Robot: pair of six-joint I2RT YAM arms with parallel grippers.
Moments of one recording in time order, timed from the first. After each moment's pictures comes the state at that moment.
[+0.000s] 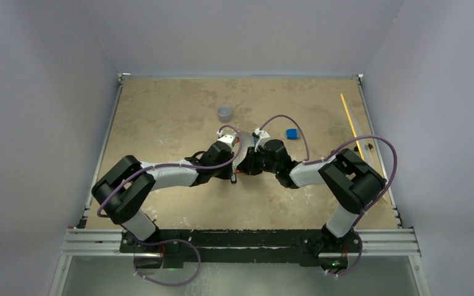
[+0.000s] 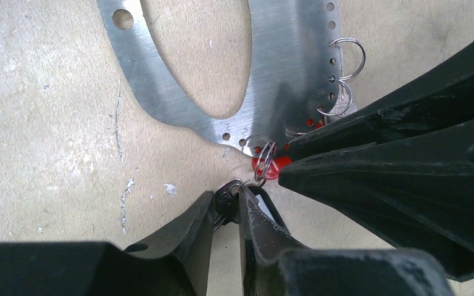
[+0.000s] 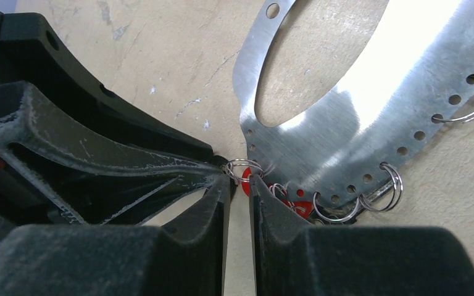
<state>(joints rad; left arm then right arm) -0.79 1.61 0.75 0.04 -0.13 -0.46 0.68 1.71 0.61 0.58 -0.28 0.55</state>
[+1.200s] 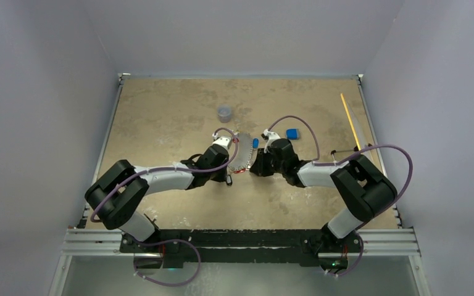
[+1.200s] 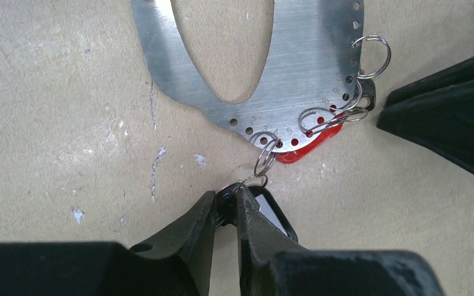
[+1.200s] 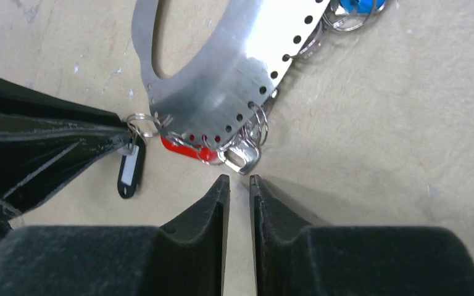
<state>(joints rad) -0.79 1.55 0.70 0.00 -0.19 -0.47 0.62 1.62 0.59 0.35 -0.22 0.51</state>
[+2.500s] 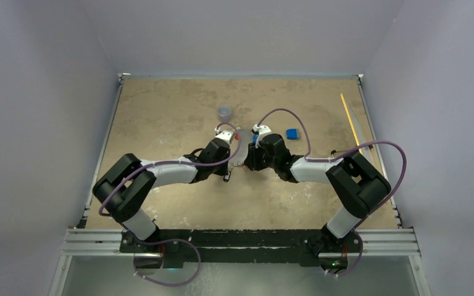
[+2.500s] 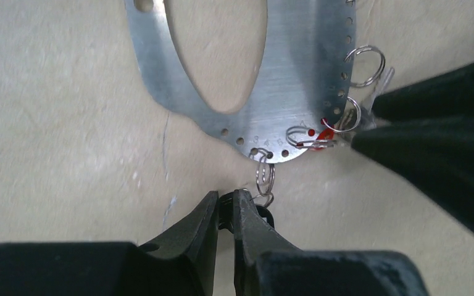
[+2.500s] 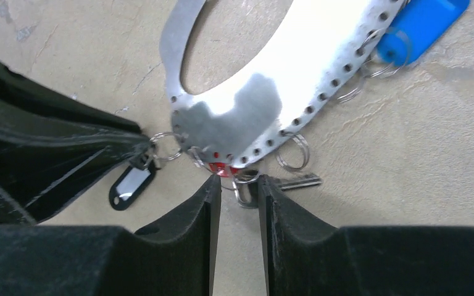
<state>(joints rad) -0.75 1.65 0.79 0.03 -0.19 -0.41 0.67 1.65 0.70 0.32 -0.10 0.38</state>
